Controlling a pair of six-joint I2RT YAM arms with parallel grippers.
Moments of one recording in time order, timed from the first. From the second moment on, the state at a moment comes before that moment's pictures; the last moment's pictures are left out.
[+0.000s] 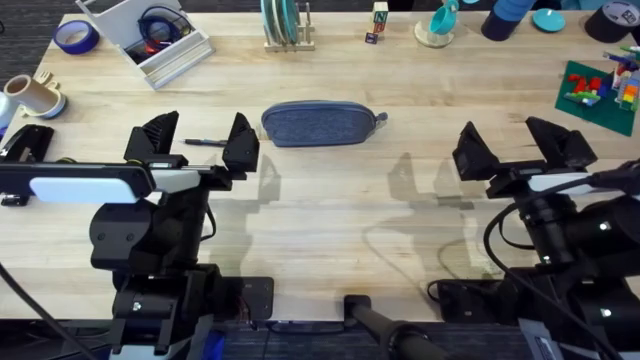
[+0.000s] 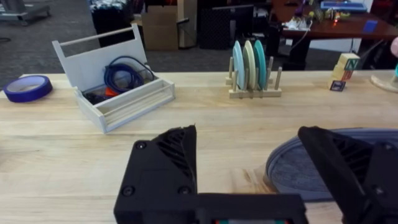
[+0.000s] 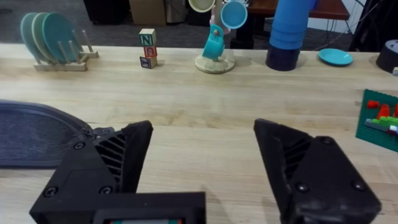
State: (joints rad) left arm 0.00 0.00 0.01 -0.02 0.01 -0.01; right arm 0.00 0.00 0.01 -0.09 -0.04 0.00
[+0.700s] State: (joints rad) left arm 0.00 0.00 0.01 -0.02 0.01 -0.01; right arm 0.00 0.00 0.01 -0.09 -0.04 0.00
